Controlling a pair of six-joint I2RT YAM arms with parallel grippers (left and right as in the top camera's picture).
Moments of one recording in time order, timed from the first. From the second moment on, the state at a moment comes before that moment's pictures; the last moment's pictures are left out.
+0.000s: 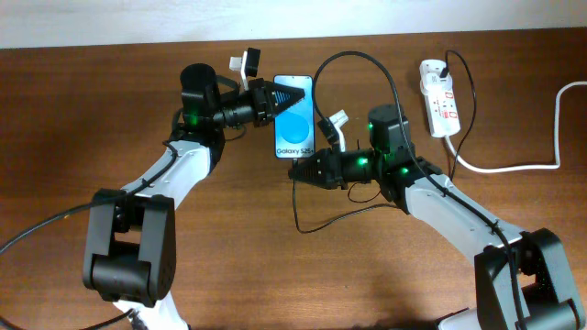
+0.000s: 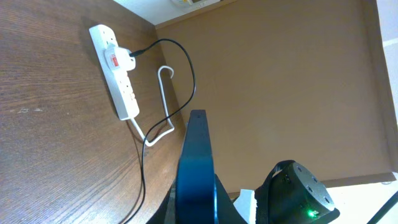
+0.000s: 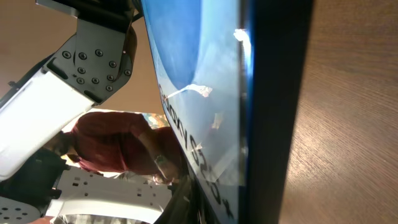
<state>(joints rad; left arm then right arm) -0.21 1.93 1.21 0.56 1.09 -1.10 0.31 1.63 0.91 0.13 -1.18 0.83</state>
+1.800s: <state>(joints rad) -0.15 2.02 1.30 -0.42 0.31 -0.57 0.00 1.17 1.00 -0.94 -0.72 0.28</state>
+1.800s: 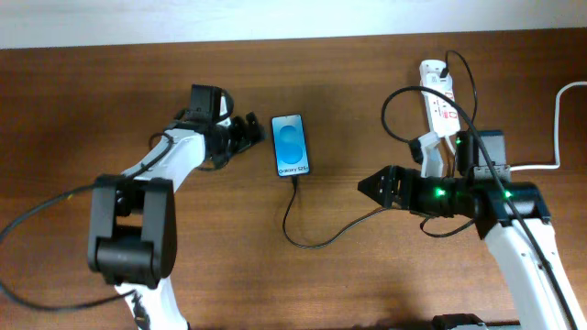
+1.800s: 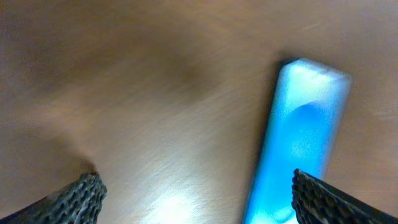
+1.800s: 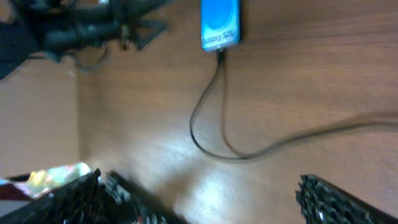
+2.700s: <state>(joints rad) -0.43 0.47 0.94 -0.93 0.06 -0.26 0.00 0.94 1.18 -1.28 -0.18 0.27</state>
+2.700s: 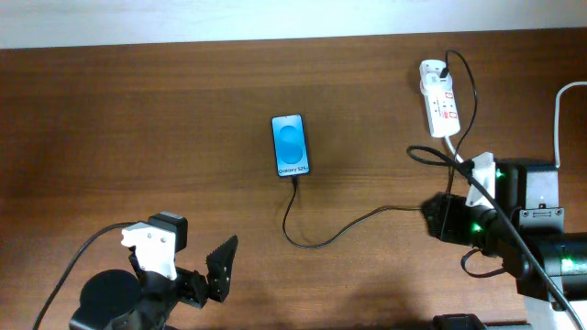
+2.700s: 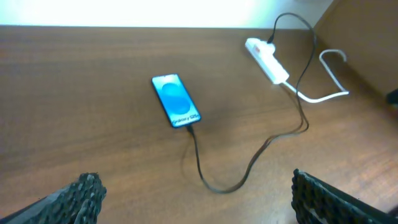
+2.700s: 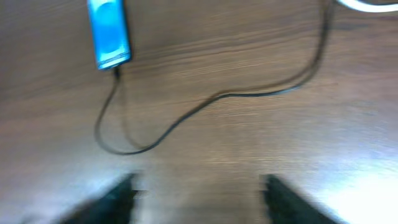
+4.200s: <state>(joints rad) -0.43 0.47 0.93 -1.30 0.05 -0.26 -0.24 2.32 1.95 -0.71 -0.12 0.21</state>
